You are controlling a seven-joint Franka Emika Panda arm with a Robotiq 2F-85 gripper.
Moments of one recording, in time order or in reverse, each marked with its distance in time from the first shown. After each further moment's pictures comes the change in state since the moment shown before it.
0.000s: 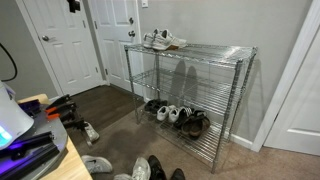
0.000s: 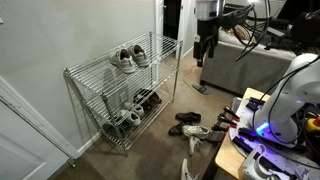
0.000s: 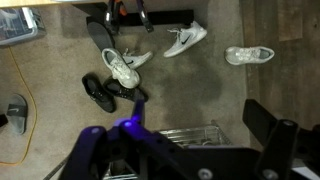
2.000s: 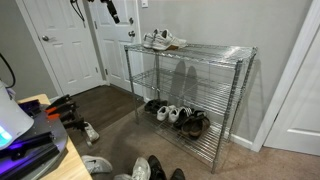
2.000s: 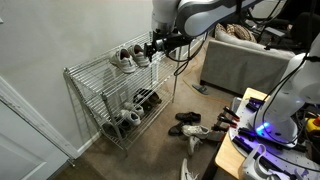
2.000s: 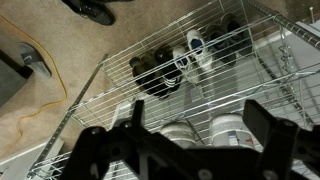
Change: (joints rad) arm 0.086 0.448 -0.020 0.271 -0.488 0.479 0.673
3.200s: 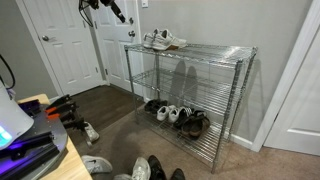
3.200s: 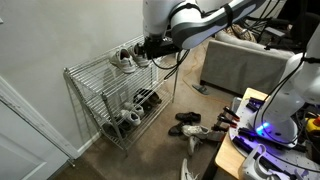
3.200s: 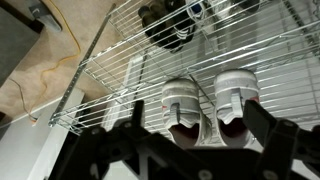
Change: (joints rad) arm 0.081 0.099 -0.019 0.087 -0.381 -0.010 0.319
